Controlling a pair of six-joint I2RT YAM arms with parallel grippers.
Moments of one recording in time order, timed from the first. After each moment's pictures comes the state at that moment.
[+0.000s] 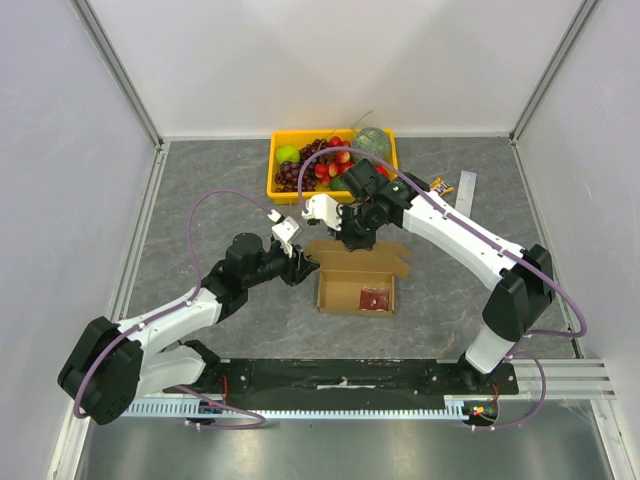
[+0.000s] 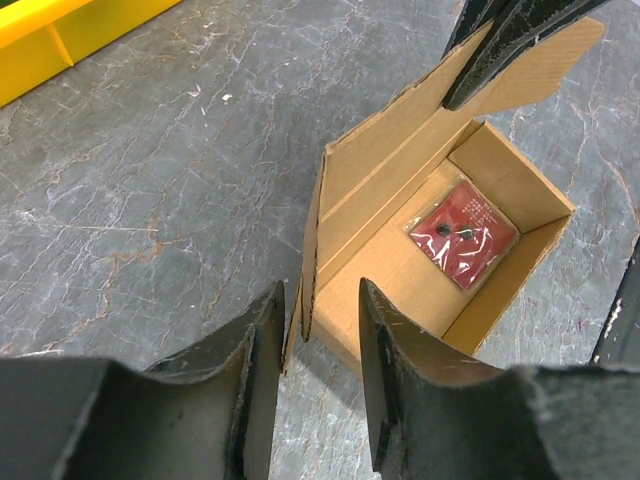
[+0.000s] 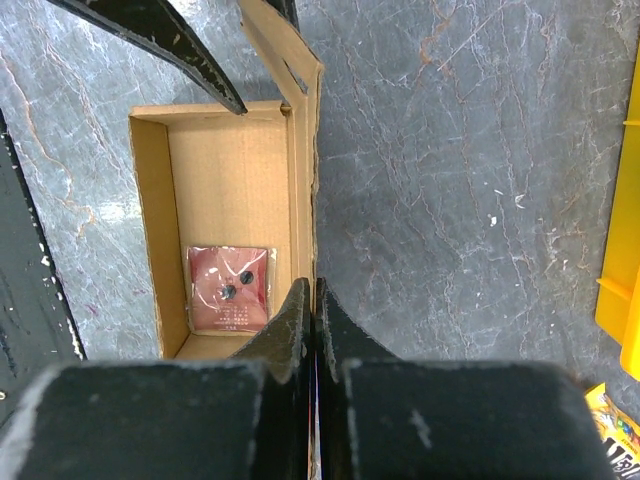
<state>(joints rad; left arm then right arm) -0.61 1.12 0.46 0.35 0.35 -0.09 0.72 1.69 1.58 -1.00 -0.33 -0.68</state>
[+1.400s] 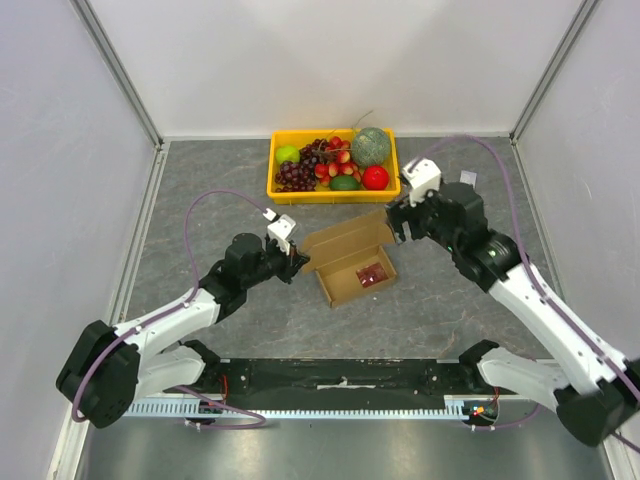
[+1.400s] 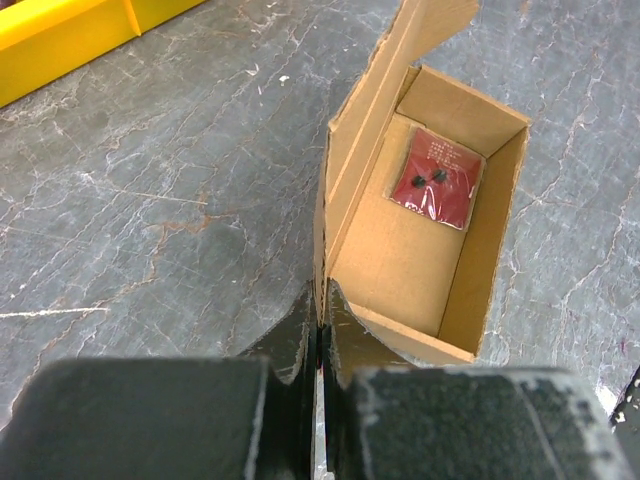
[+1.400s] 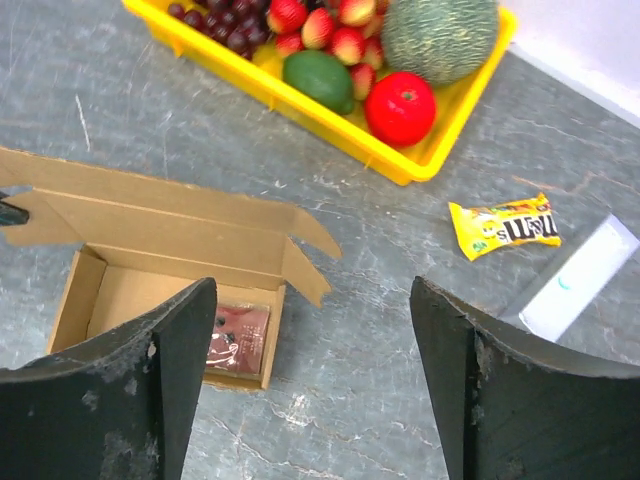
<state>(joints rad) -0.61 1.10 0.46 0.29 0.24 -0.10 0.55 1.09 1.08 -0.43 0.03 -0.12</state>
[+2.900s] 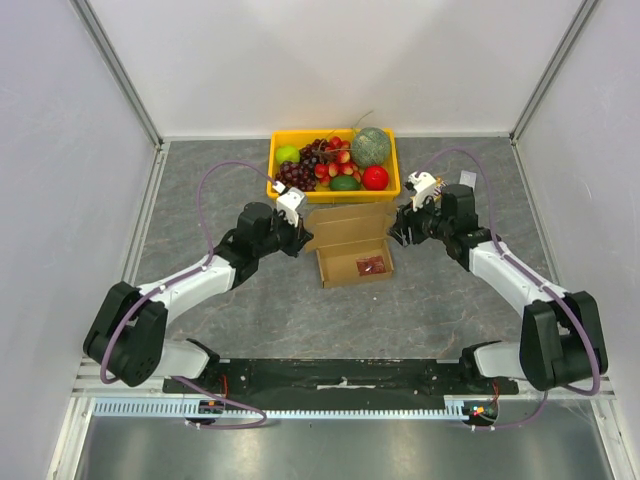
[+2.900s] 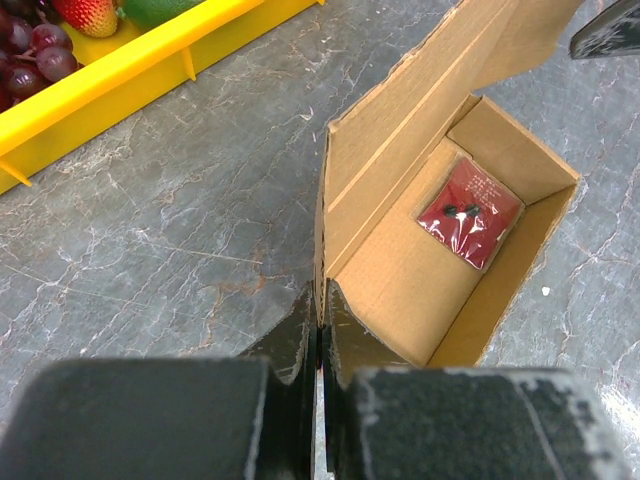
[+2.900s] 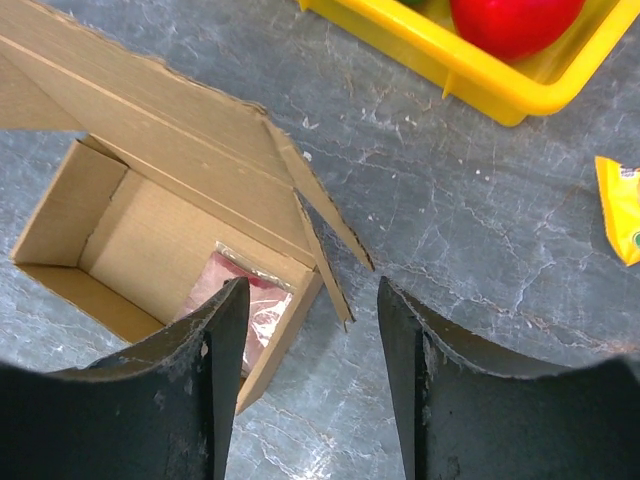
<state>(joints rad) -0.53 1.36 0.70 0.23 0.27 -0.06 0.23 1.31 0.77 -0.02 -0.46 -0.10</state>
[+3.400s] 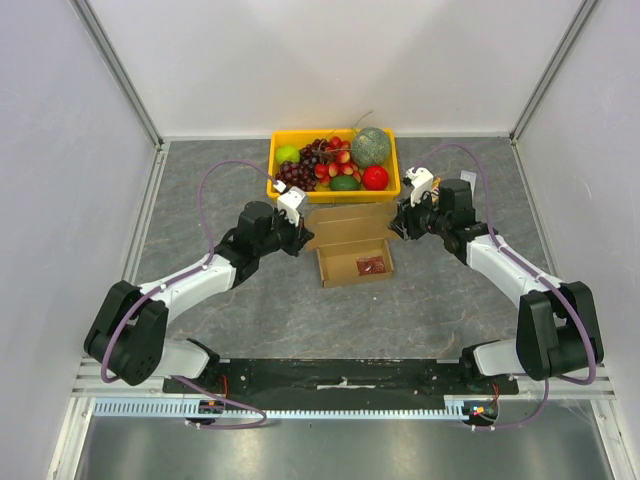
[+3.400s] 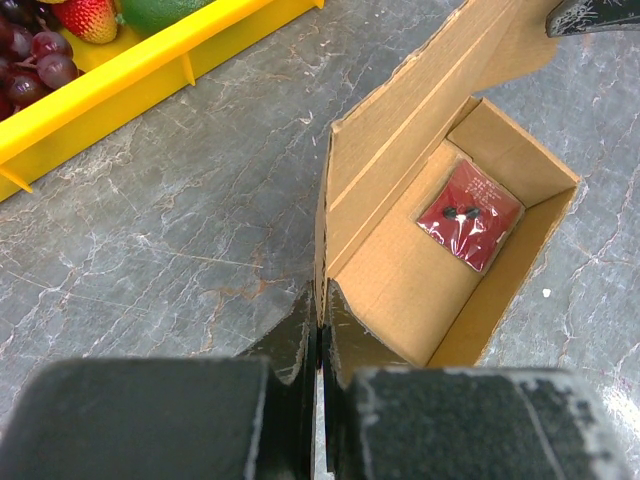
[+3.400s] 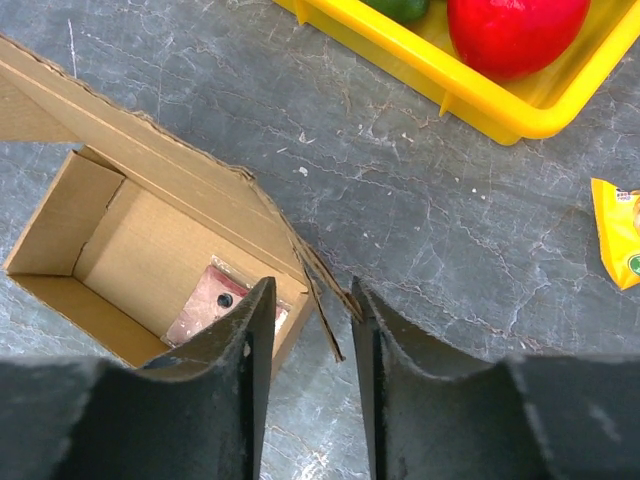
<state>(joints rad) -0.53 1.36 0.71 0.23 0.27 -0.05 0.23 1.38 0.82 -0.01 -0.47 -0.12</state>
